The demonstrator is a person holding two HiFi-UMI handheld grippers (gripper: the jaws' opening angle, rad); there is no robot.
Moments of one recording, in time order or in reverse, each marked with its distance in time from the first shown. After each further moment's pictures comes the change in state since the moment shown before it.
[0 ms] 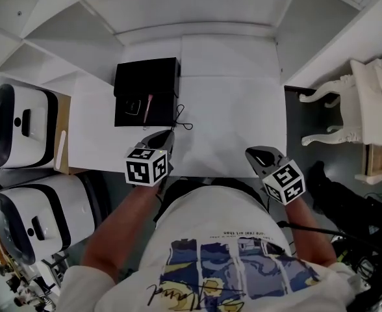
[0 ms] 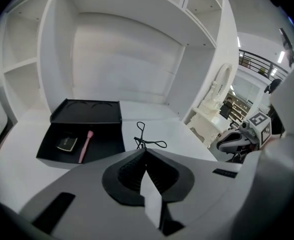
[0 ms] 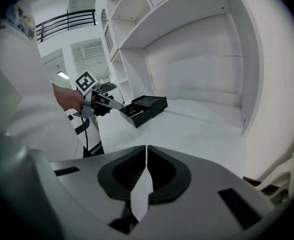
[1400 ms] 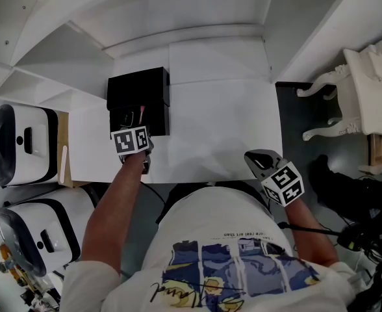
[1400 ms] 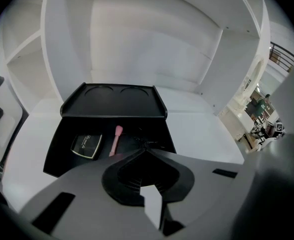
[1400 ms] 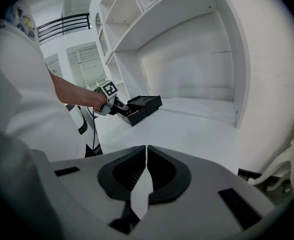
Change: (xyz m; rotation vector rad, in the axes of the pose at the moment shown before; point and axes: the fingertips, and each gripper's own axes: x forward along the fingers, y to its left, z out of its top) left arm 0.057 0.111 0.000 -0.098 0.165 0.193; right arm -0.008 -0.012 -0.018 0.058 -0.017 -0.019
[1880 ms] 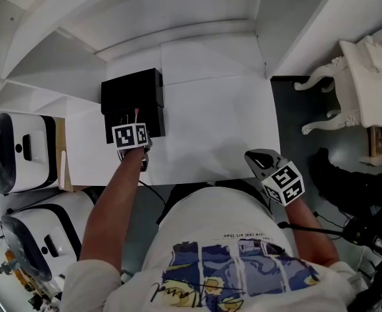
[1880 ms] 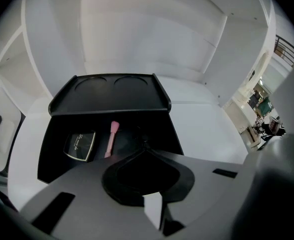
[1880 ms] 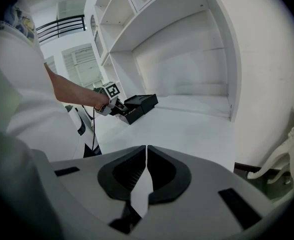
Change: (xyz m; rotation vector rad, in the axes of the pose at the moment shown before) left arm 0.024 0.000 -0.004 0.026 0.113 0.027; right arm -0.007 -0.009 -0.011 0.047 0.007 -0.015
